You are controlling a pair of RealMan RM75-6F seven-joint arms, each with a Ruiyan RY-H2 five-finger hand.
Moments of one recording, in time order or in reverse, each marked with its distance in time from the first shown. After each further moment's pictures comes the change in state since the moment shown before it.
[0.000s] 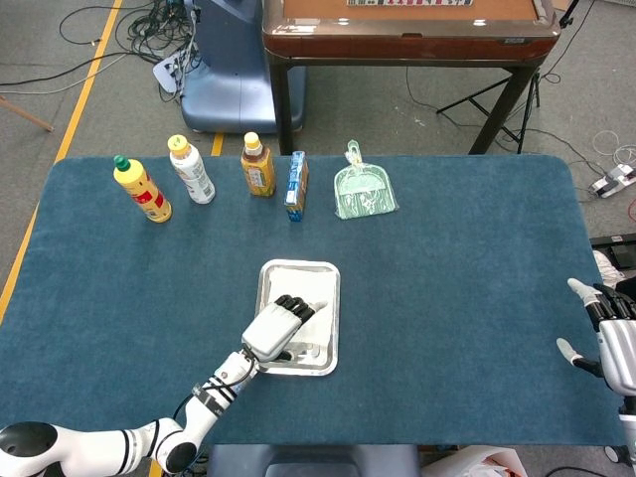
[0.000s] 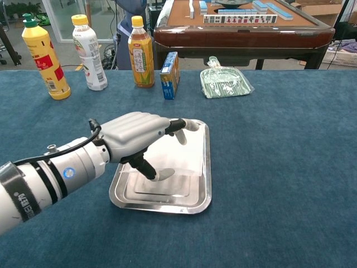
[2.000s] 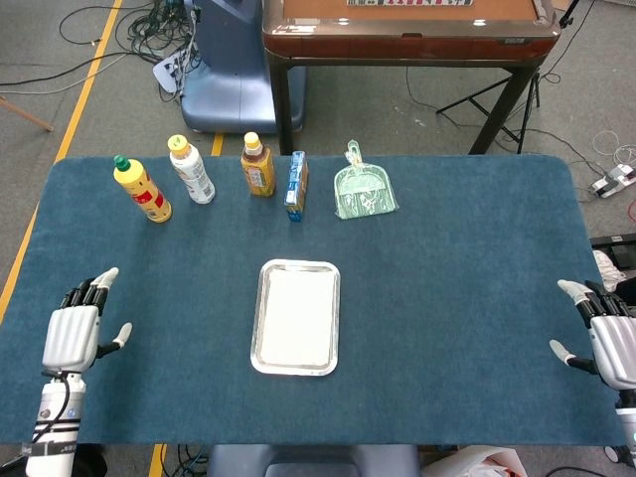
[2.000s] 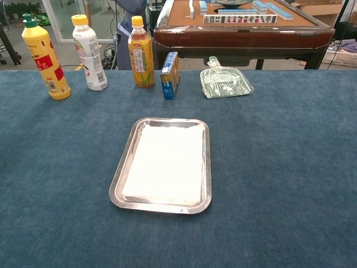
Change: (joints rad) left arm 0.457 0.494 0.081 -0.273 -0.052 0.518 -0.091; right arm 0.033 0.031 -0.014 0.001 0.008 -0.097 0.061
